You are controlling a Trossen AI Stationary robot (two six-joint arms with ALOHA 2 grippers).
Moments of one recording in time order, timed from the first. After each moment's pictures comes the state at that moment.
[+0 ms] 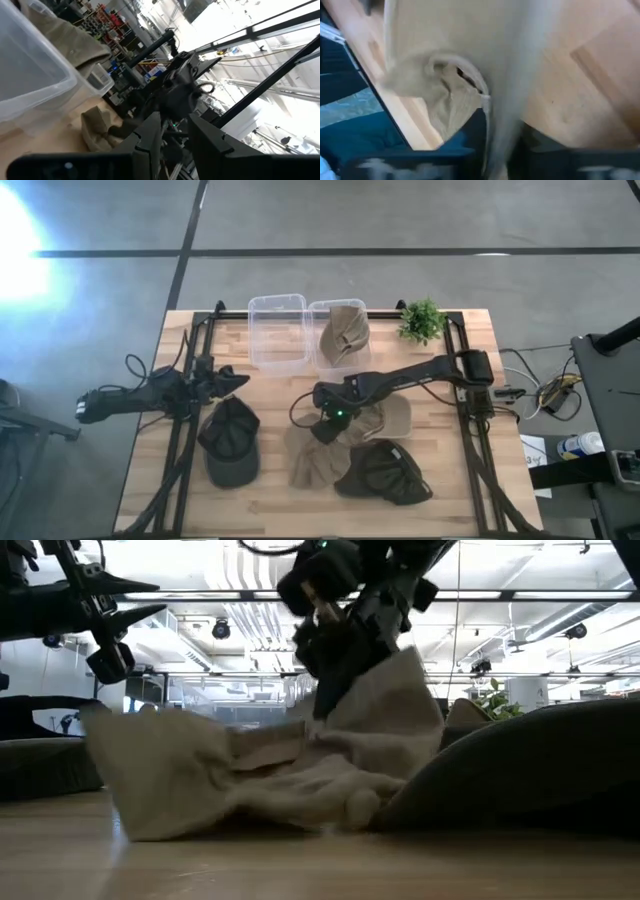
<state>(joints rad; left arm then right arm) 0.09 0.03 0.01 0.20 -0.02 -0.89 0.04 1.97 1.39 -0.48 -0.41 0.93</state>
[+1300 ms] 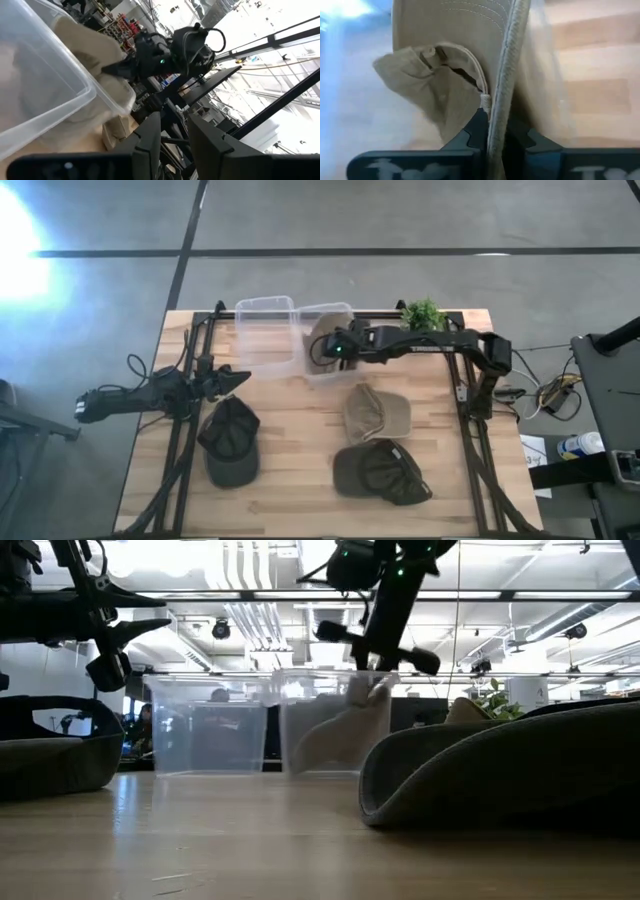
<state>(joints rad) 0.09 0.05 0.01 0.16 -0.12 -0.89 -0.21 1.82 1.46 -0.76 0.44 1.35</state>
